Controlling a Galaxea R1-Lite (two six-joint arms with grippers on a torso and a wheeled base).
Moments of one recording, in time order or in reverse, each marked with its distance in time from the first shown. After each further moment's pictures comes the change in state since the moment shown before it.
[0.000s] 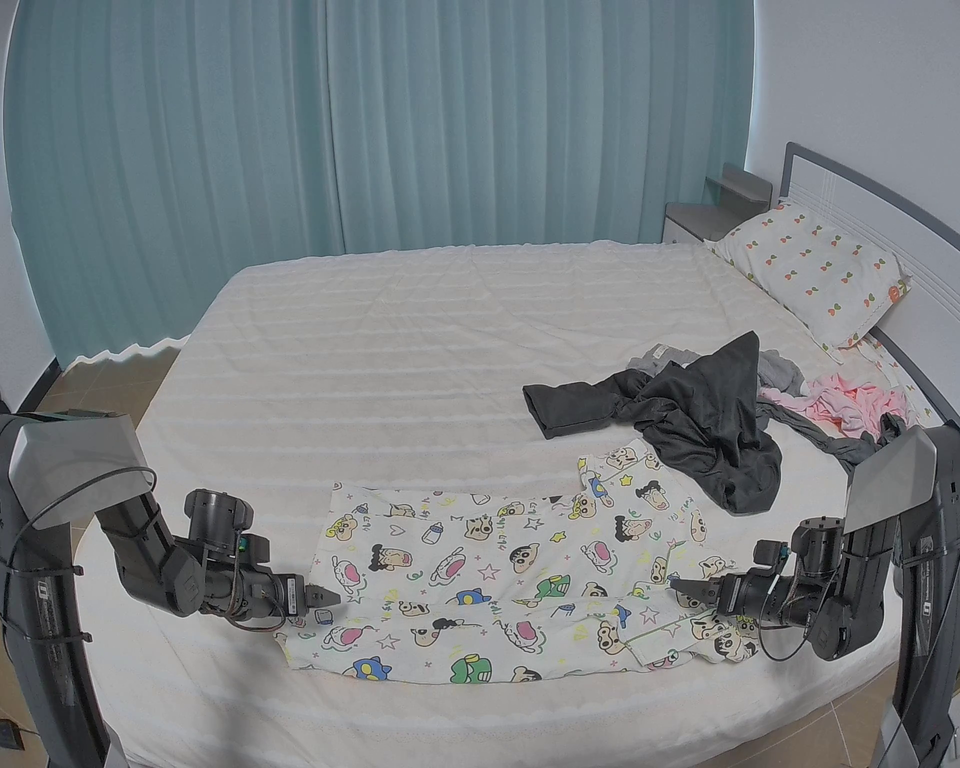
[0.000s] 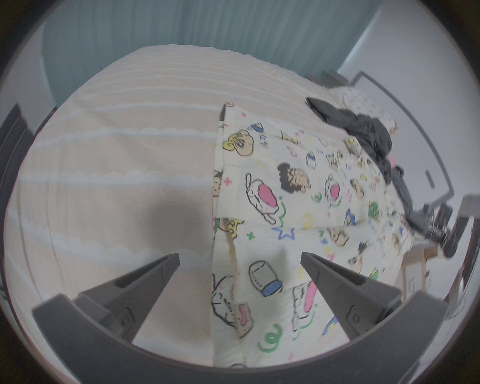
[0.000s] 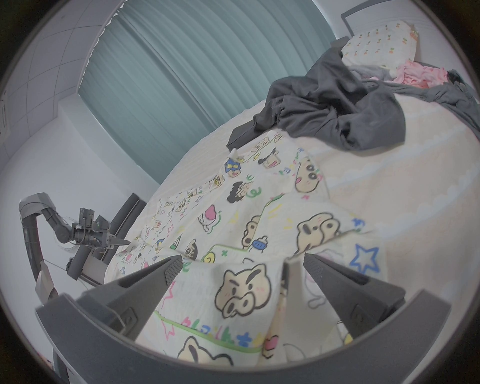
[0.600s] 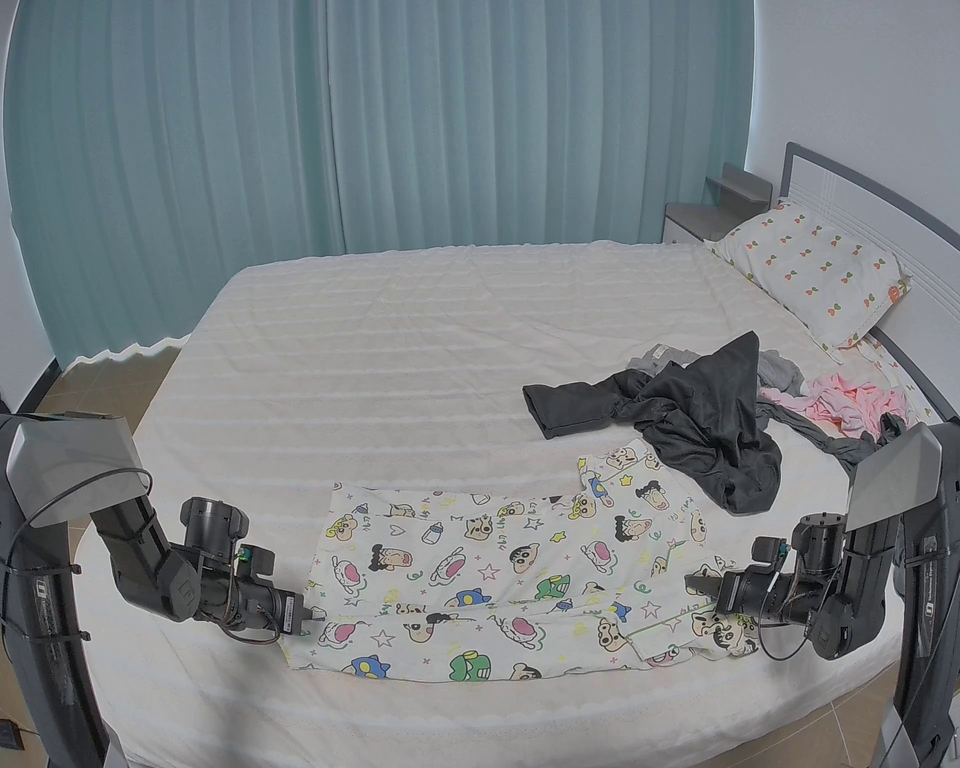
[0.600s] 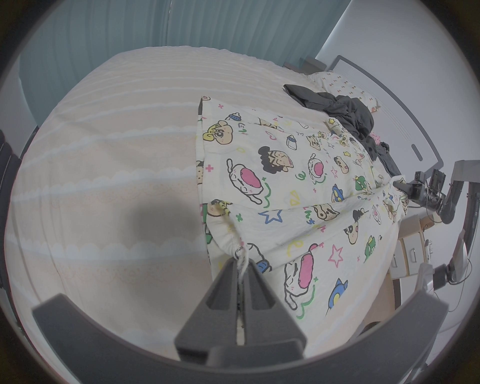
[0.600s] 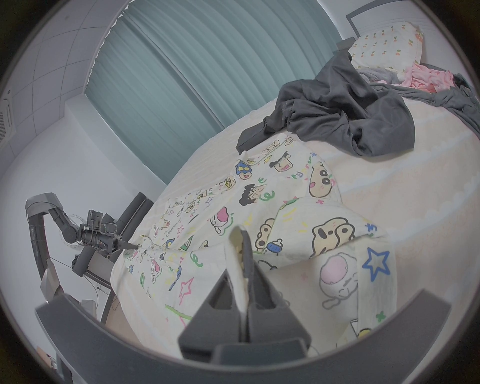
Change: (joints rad) left arm 0.013 0.026 0.020 0.018 -0.035 0.231; right arm 0.021 -0.003 0.003 0.000 0.036 -0.001
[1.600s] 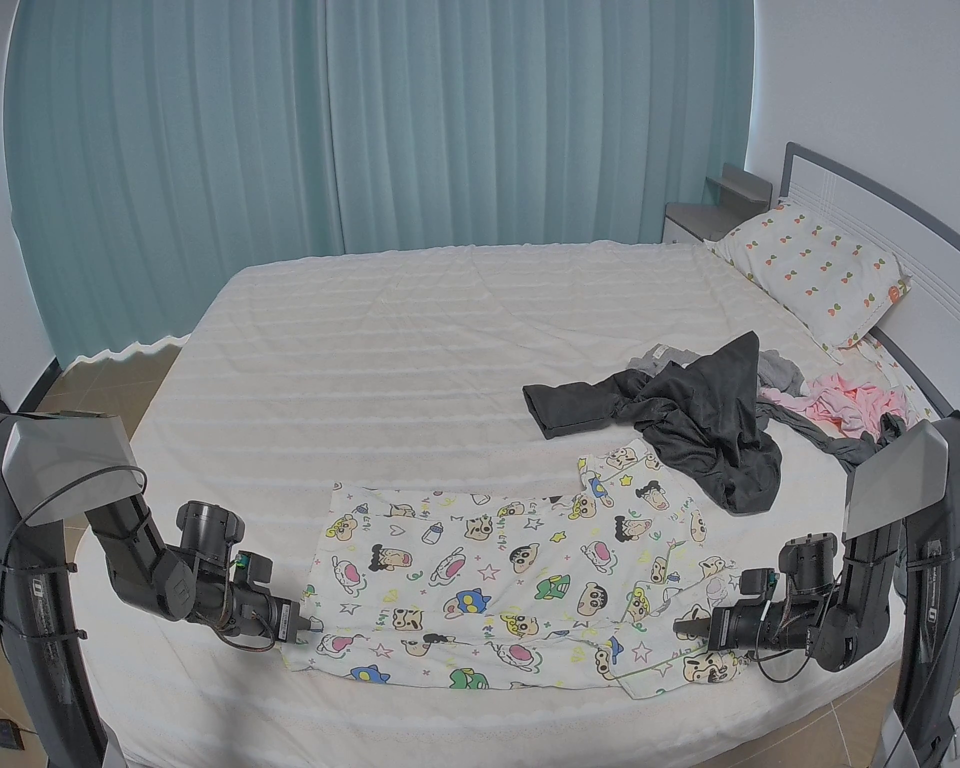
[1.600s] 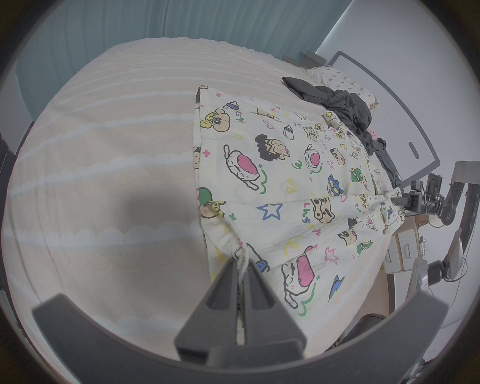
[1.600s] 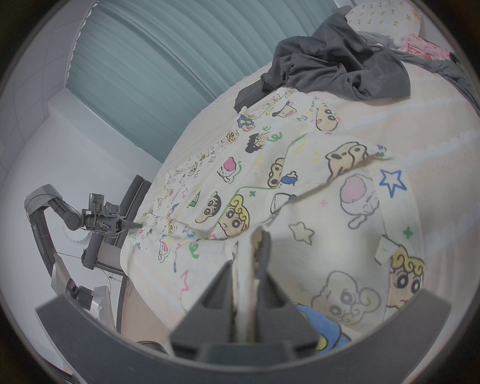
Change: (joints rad) left arm 0.018 -0.017 0.018 0.058 -0.062 0.039; right arm 0.070 -0.063 0.093 0.161 0.002 -0.001
